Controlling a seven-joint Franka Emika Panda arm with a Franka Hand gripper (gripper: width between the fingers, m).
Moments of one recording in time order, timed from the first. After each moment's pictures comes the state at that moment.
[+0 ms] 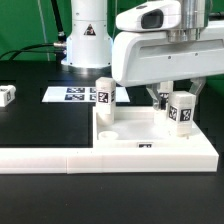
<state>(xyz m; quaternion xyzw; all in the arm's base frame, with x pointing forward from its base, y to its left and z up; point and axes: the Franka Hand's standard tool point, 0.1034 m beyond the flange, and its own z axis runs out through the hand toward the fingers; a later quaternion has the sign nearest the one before) 0.602 0.114 0.076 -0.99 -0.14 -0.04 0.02</state>
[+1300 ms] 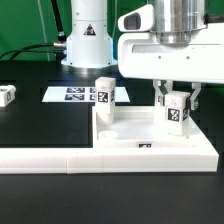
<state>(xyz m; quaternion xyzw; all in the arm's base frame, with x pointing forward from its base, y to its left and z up) 0.599 0.120 0.074 -0.92 0.39 -0.02 0.06</state>
